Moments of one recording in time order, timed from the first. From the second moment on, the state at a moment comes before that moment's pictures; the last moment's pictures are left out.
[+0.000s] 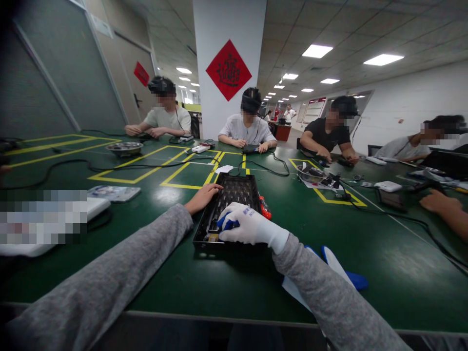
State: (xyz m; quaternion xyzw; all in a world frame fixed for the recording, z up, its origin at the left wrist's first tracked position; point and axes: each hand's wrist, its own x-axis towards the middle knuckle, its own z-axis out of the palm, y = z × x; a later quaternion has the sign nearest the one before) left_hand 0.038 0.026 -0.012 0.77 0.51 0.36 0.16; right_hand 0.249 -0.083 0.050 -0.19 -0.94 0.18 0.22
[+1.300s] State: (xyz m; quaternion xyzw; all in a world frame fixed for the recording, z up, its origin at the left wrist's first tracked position) left_hand 0.039 0.026 -0.012 0.77 0.51 0.36 0.16; right_hand 0.250 -0.082 0.048 -0.18 -0.95 0.17 0.21
